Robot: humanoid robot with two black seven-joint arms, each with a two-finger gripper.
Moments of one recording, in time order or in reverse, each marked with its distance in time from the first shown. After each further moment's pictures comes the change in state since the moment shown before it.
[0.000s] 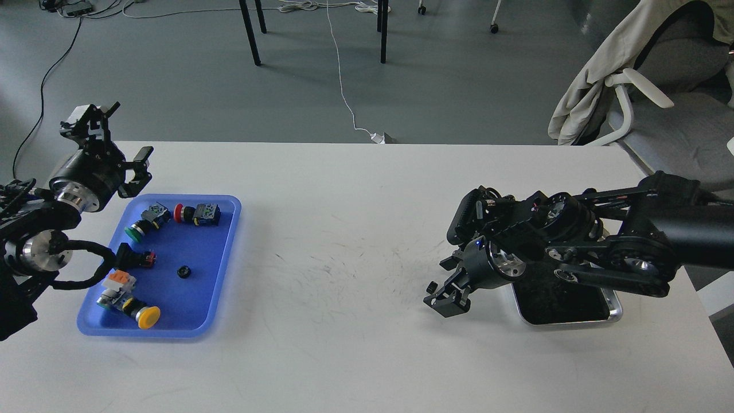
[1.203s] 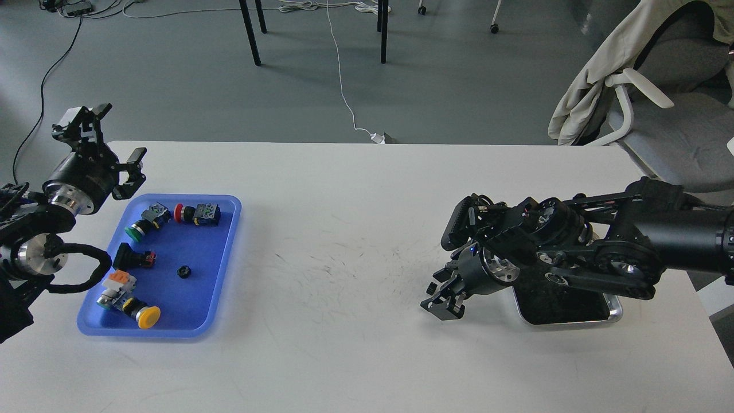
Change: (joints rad) left arm 0.019 0.005 -0.014 0.003 0.001 -0.003 -0.013; right arm -0.010 0.031 -0.014 -0.051 0.002 0.000 0.036
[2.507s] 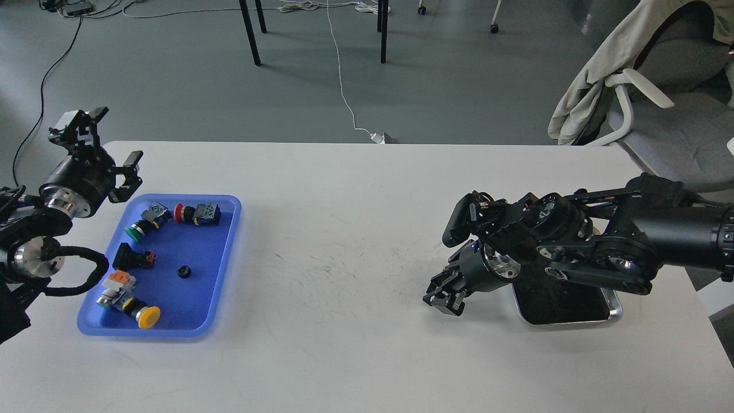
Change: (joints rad) left arm 0.005 0.004 0.000 0.011 0.000 -0.002 0.000; right arm -0.001 0.020 -0.006 -0.045 -0.004 0.002 0.058
